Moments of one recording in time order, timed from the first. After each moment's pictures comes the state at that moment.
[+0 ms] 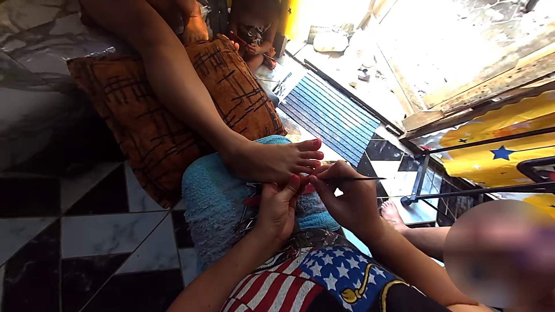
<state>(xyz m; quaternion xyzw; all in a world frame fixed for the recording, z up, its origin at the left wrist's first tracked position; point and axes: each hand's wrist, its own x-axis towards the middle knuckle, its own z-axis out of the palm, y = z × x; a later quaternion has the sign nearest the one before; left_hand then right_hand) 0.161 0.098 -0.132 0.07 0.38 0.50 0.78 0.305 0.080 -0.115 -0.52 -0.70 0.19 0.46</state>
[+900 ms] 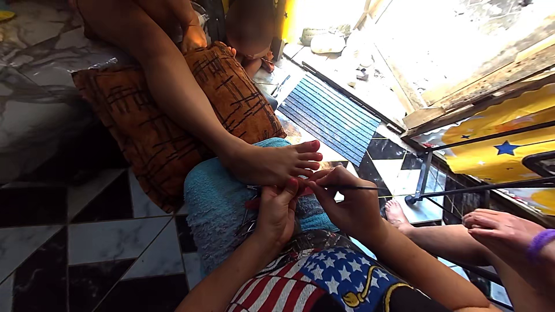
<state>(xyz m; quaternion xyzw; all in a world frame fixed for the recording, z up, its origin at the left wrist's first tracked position) 0.159 0.097 -0.130 0.08 0.37 0.51 0.77 0.305 0.077 -0.111 -0.49 -0.71 0.20 0.47</state>
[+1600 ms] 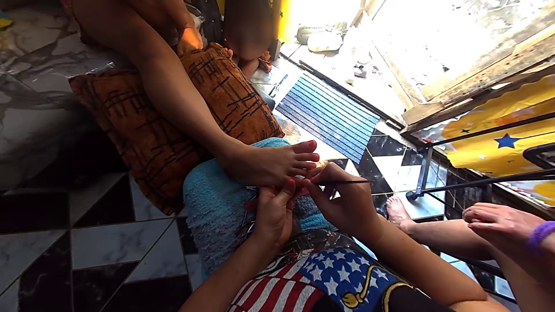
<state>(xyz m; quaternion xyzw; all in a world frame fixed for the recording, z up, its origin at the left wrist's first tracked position) 0.158 0.094 -0.133 0.10 0.38 0.51 0.77 0.303 0.078 -0.110 -0.50 -0.73 0.16 0.45</state>
